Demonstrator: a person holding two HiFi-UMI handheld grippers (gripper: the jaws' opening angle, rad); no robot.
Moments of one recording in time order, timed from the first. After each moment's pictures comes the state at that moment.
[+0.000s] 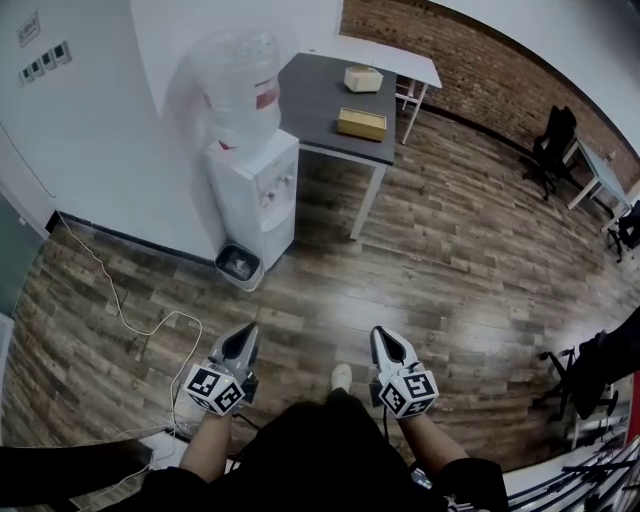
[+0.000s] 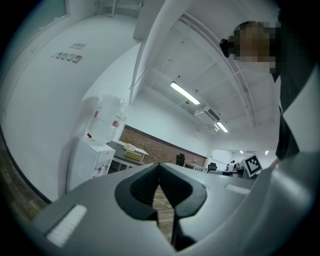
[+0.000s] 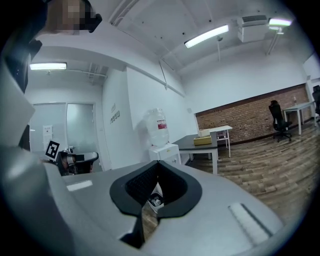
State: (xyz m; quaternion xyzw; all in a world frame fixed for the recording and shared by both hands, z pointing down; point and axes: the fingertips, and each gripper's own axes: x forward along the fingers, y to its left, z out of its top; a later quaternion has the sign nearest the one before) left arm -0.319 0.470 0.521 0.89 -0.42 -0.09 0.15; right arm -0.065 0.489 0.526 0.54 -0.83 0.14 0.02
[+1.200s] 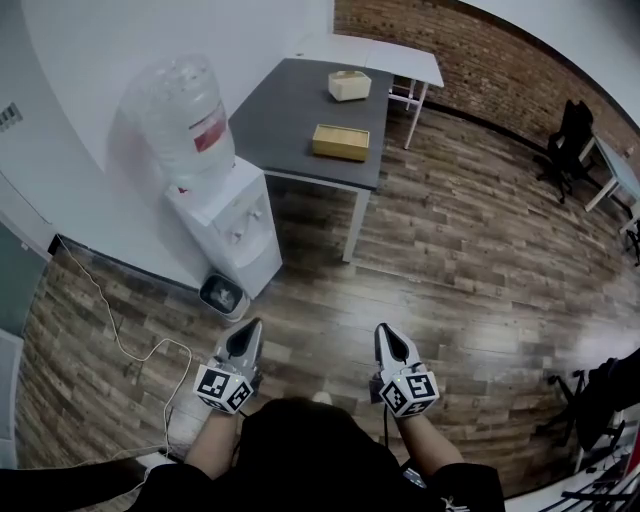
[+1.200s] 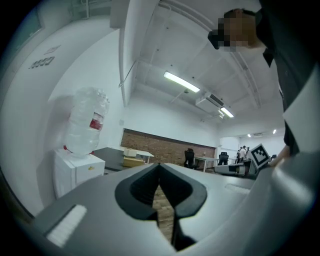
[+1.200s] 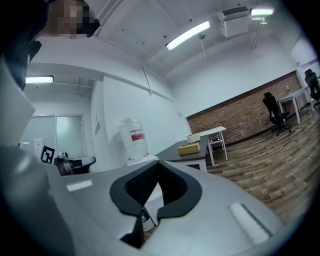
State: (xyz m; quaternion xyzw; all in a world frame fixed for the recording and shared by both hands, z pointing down) left arm -0.194 0.311 0.503 0.89 -0.46 -0.04 0.07; right arm 0.063 0.330 0.524 0.55 -0.82 0.16 -0.04
